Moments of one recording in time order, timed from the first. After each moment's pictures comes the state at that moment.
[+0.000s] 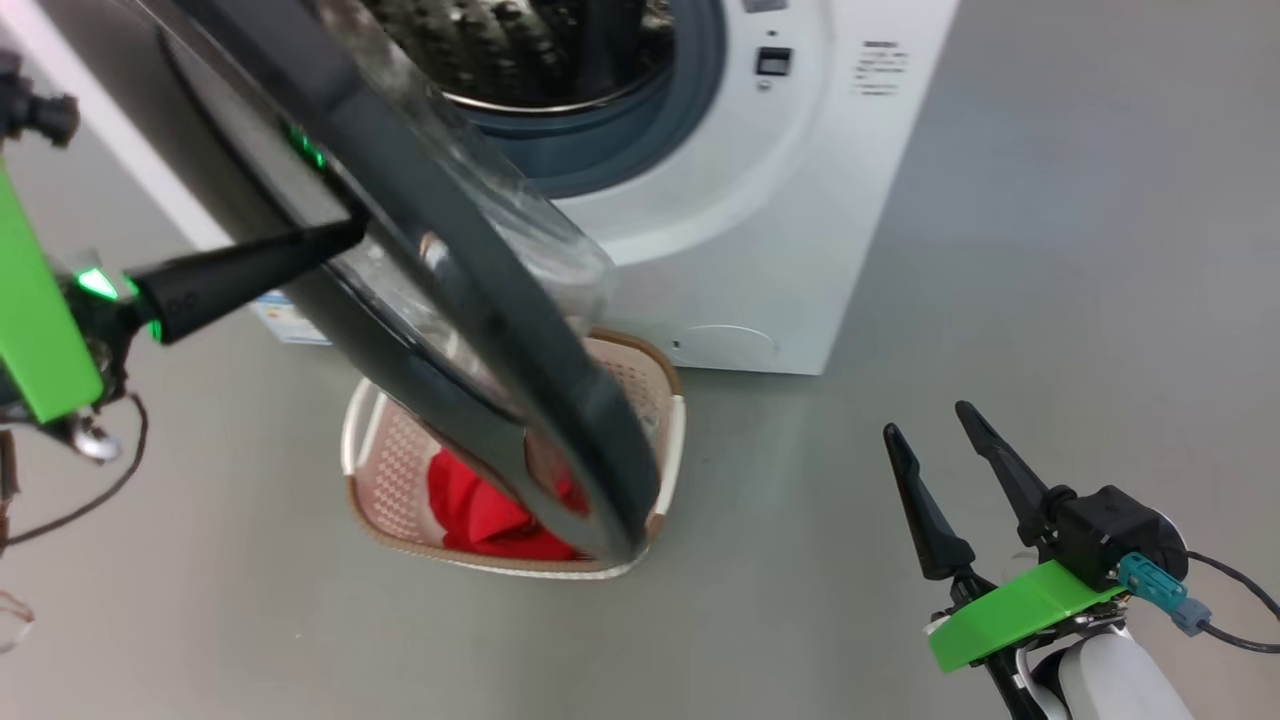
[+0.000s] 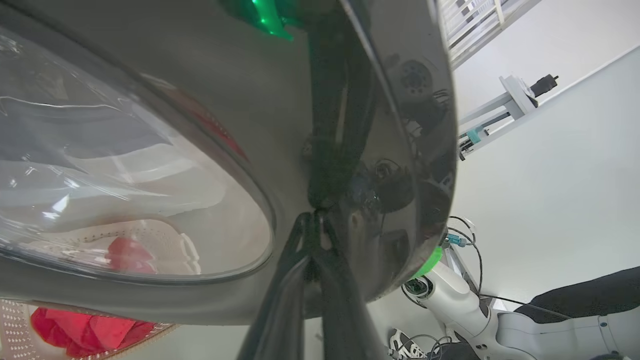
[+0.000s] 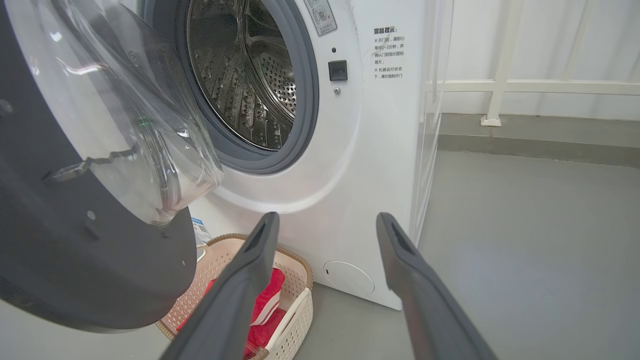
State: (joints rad) left arm -0.75 0.52 -0.24 -0.02 -1.54 -0.13 1.05; right arm -0.19 -0.12 0.11 0.19 0.20 0.13 -0.26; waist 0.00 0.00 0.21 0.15
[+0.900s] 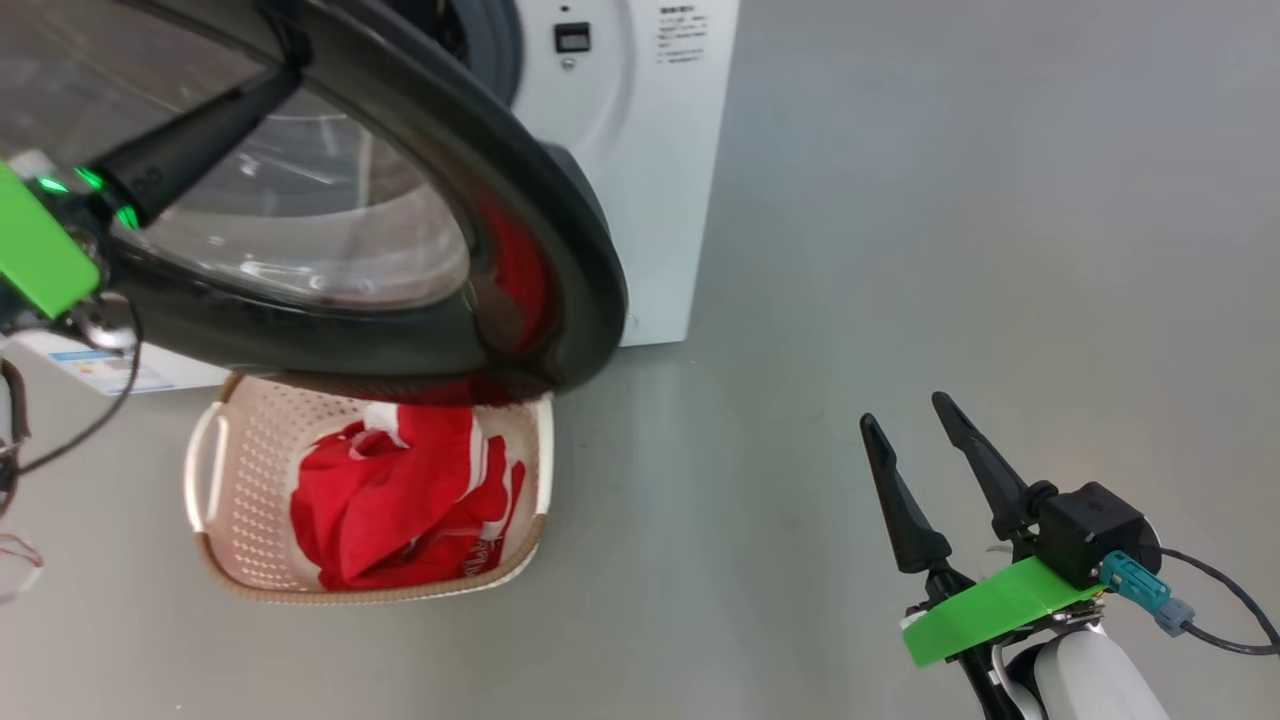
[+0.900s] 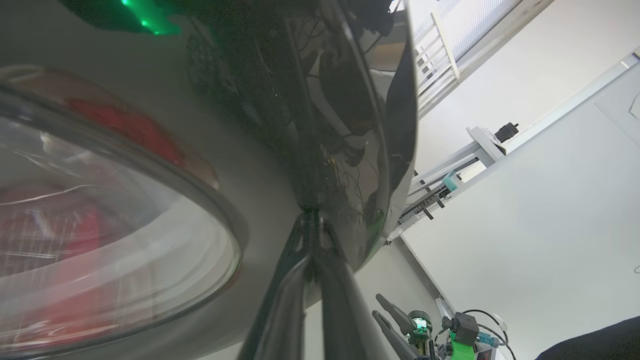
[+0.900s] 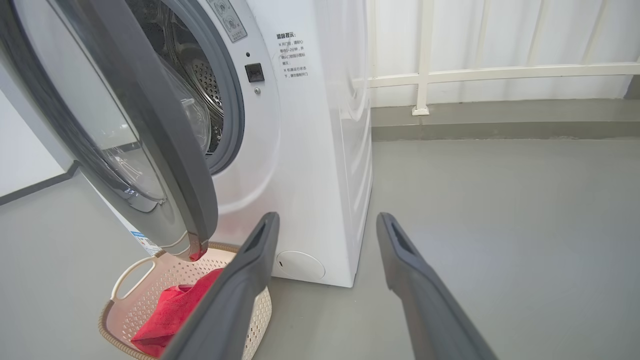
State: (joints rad) left arm -0.84 0.48 -0.27 0.09 -1.47 -0.13 0.77; right arm -0.19 -0.07 0.11 0.17 0.20 0.13 -0.26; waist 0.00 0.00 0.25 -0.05
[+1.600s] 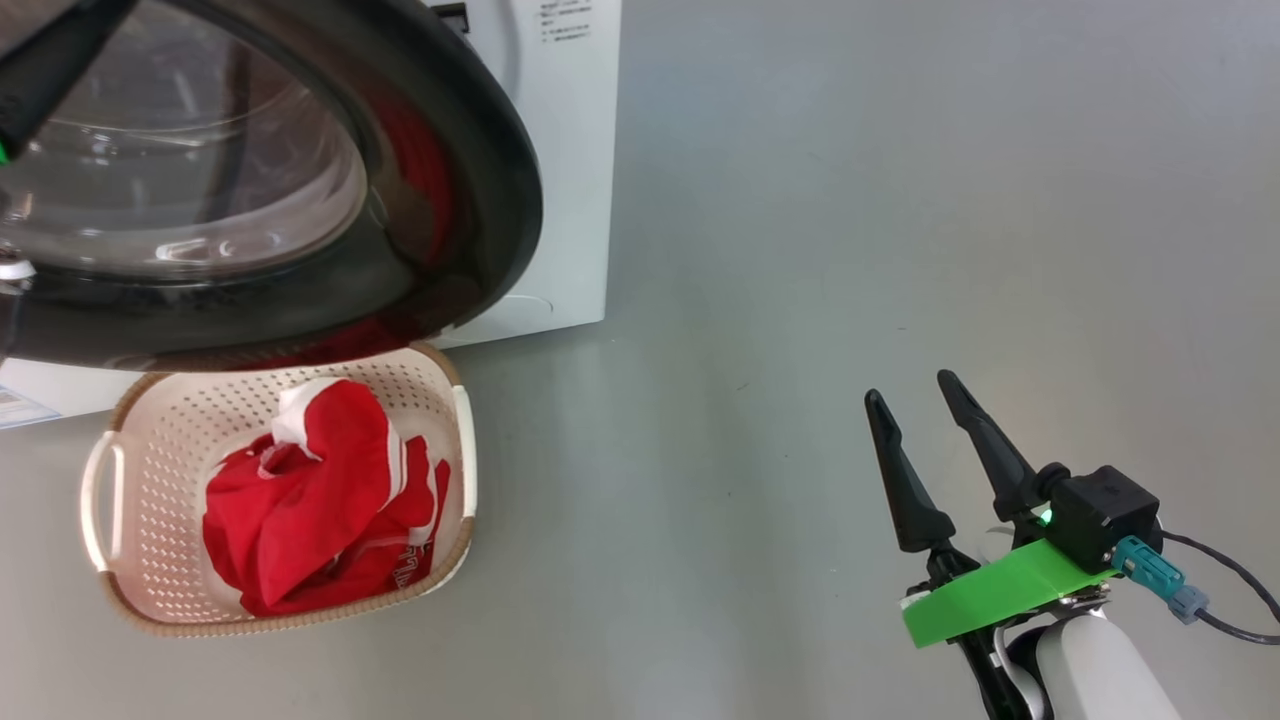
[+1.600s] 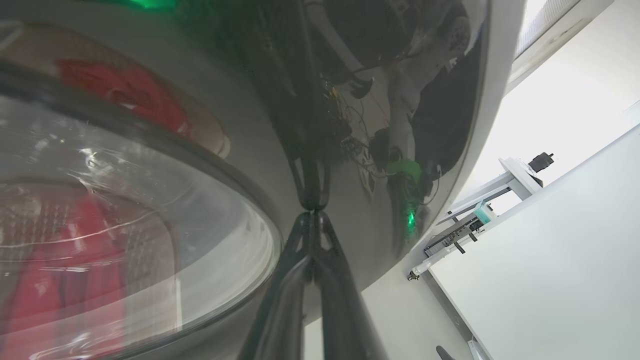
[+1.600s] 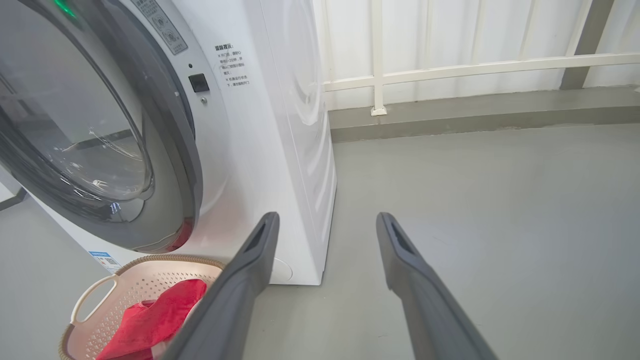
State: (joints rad) left arm -0.94 0.59 -0.35 0.23 -1.45 -0.13 0.56; right arm -0.21 -0.06 0.11 0.15 0.23 0.13 -0.26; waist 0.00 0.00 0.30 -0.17
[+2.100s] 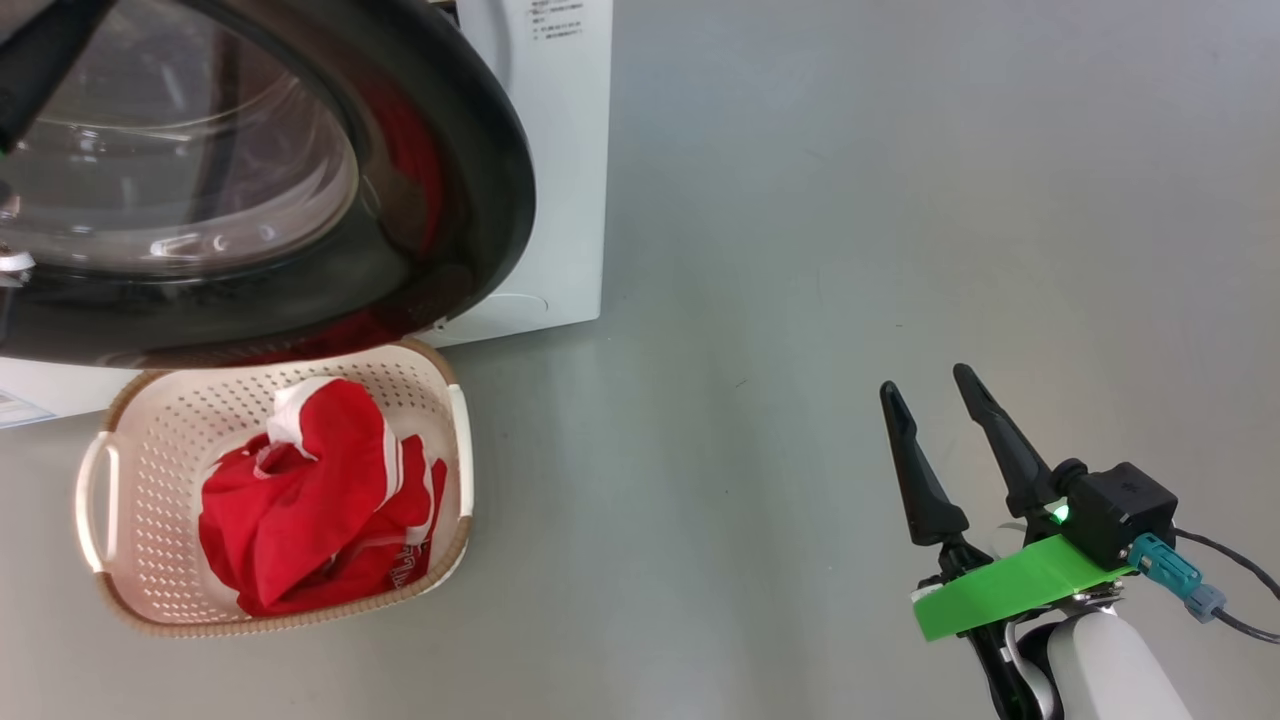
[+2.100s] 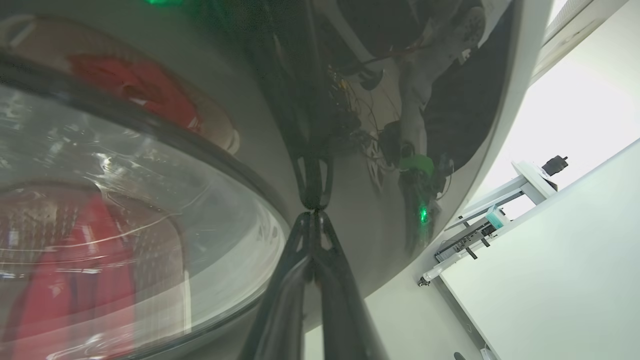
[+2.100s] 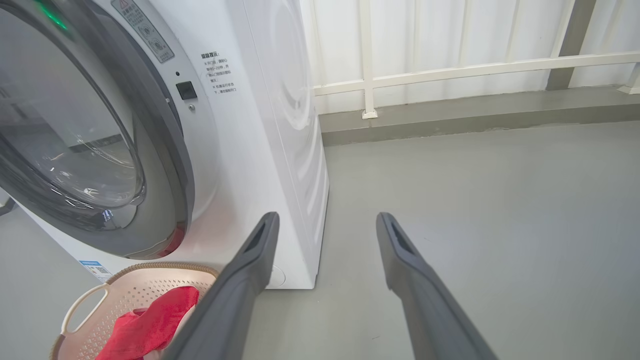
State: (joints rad) left arm -0.97 0.63 -0.44 0.27 -1.48 -0.13 0.47; right arm -0.21 -0.06 0.09 0.14 0.24 0.13 -0.26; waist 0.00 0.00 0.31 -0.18
